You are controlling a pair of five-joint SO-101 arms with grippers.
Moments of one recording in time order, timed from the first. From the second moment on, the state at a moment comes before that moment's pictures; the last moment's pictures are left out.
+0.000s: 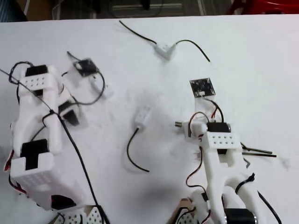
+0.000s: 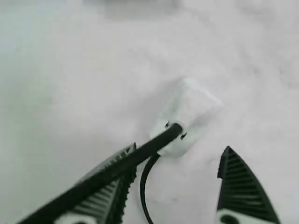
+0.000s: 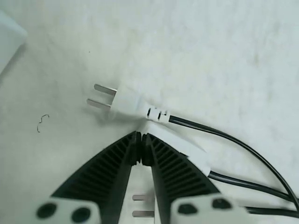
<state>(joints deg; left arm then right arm) -18.3 14.1 6.8 74.4 -68.6 -2.9 -28.9 57.1 46.2 11.4</state>
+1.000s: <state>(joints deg) -13.8 14.3 19.6 47.2 -69.4 -2.9 -28.9 57.1 45.9 11.4</state>
